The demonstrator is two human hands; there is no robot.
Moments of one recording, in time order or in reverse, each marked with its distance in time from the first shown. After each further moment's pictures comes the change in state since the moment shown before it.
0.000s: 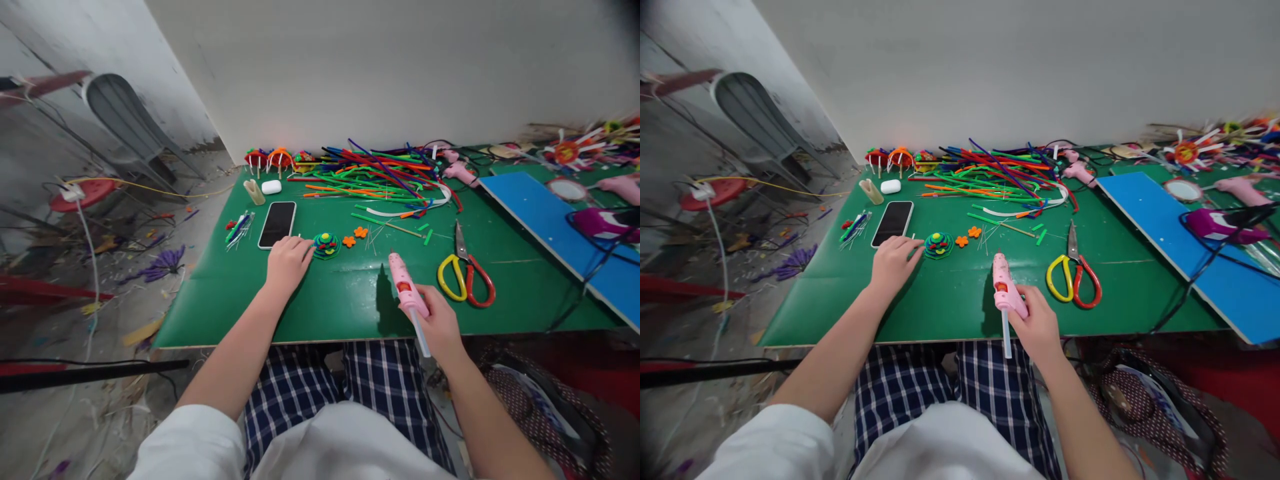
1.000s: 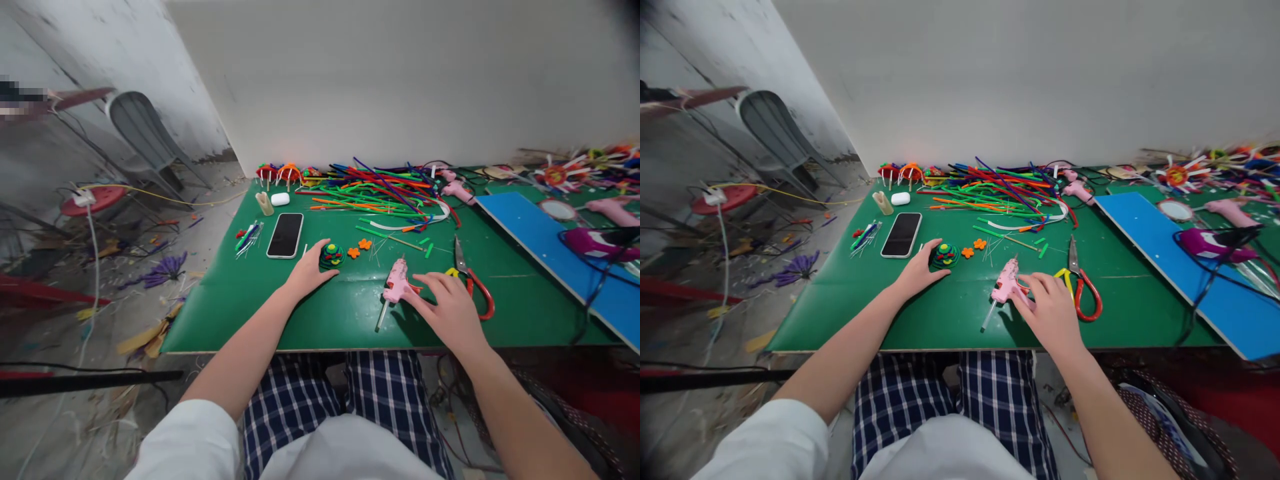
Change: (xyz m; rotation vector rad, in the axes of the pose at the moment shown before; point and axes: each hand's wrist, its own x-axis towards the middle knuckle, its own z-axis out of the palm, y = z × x) left_hand 0.005 0.004 0.019 -0.592 -0.263 -0.158; right_hand 0.036 -0.014 -0.025 -0.462 0.133 -0.389
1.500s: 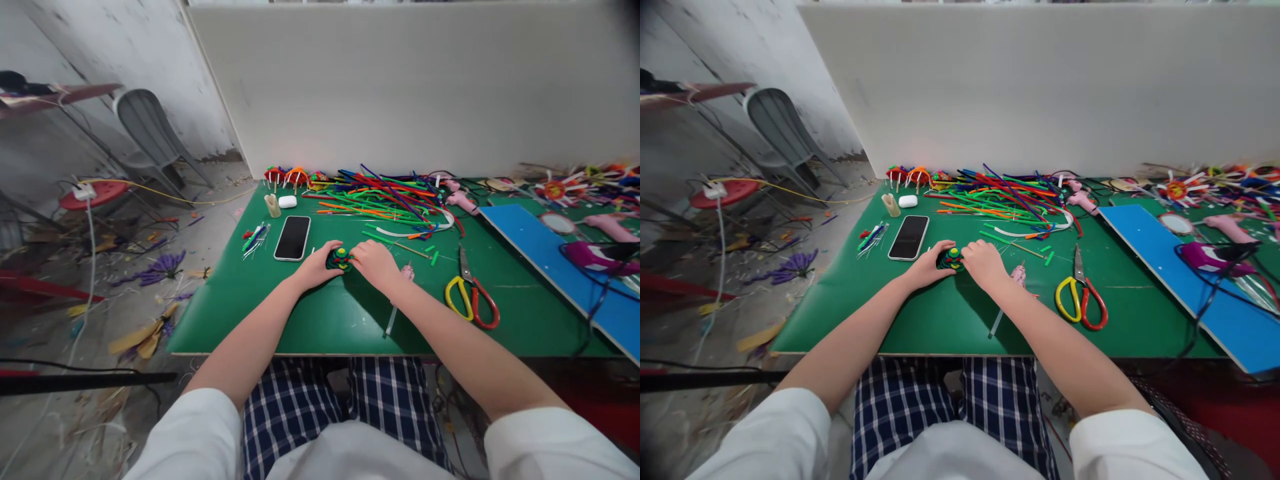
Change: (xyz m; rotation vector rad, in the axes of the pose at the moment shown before) left_hand 0.016 -0.016 -0.008 -0.147 -0.083 0.110; right_hand 0.118 -0.074 0.069 -0.105 -0.329 -0.333
